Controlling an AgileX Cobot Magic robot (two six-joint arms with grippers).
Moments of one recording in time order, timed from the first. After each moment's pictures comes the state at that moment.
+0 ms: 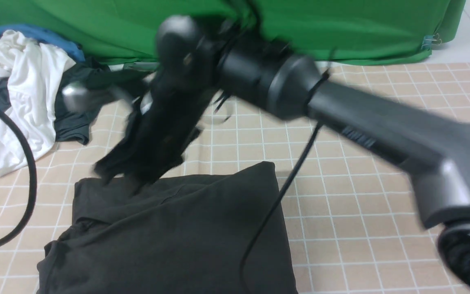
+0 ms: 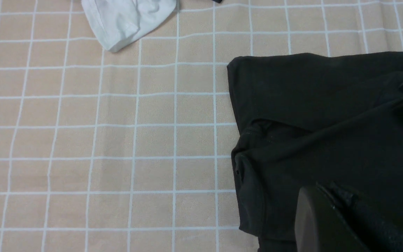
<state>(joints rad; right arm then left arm) 0.82 2.23 -2.21 0.28 1.18 0.01 -0.19 0.80 -0.98 0.11 1.18 -0.15</state>
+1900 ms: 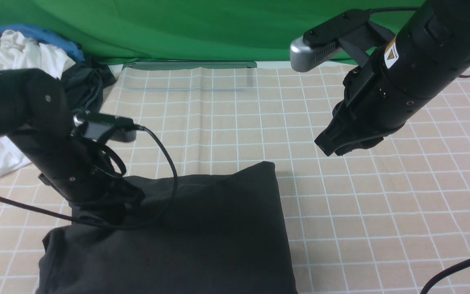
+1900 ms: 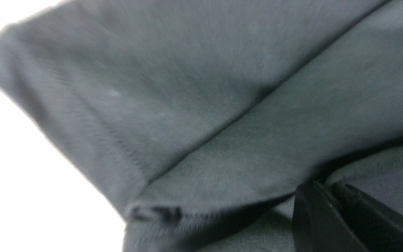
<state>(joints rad) 0.56 1.58 -1.45 0.06 1.11 -0.08 -0.19 1.60 -1.00 -0.18 0.91 0.29</state>
